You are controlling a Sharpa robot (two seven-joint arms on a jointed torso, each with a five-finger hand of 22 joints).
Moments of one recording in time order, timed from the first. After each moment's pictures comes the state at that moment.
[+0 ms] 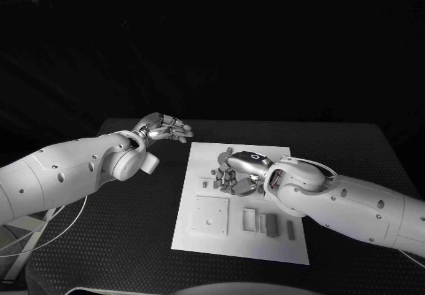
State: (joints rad) left arm 1.25 -0.76 -0.11 1.26 -0.39 -0.20 0.25; left_hand 1.11 -0.10 0.38 -0.29 0.06 0.86 0.18 0.30 0.43 1.12 0.15 0.07 0.16 0.85 0.11 0.72 0.27 0.01 0.85 0.02 0.07 0.93; right arm 1.01 -0.68 0.05 1.52 -1.64 -0.20 0.04; right_hand 1.20 -0.13 0.71 -0.29 0.05 1.06 0.09 0.39 0.52 1.34 0.05 0.18 0.13 1.19 -0.01 0.62 0.59 0.26 0.95 0.15 0.32 1.25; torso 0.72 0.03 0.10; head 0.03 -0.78
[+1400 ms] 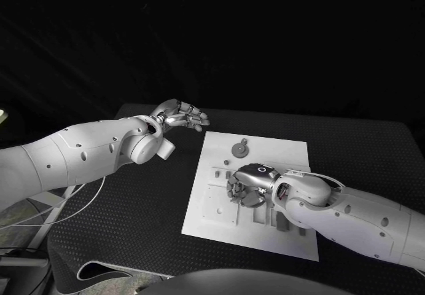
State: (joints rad) left arm 1.25 -0.76 -0.11 1.25 -0.39 -0.20 0.25; left_hand 1.11 -0.09 0.38 -0.29 0.06 0.86 0.18 0.30 0.43 1.12 0.15 0.07 0.16 0.85 0.11 0.72 0.28 0.01 0.85 0.02 0.07 0.92; right arm 0.97 -0.64 -0.02 1.47 -1.73 -0.19 0.06; right_hand 1.20 -0.13 0.71 -0.29 0.05 1.05 0.09 0.39 0.52 1.34 0.05 0.18 0.14 1.19 -0.01 0.62 0.59 0.26 0.95 0.15 0.32 1.25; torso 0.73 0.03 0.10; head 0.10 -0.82
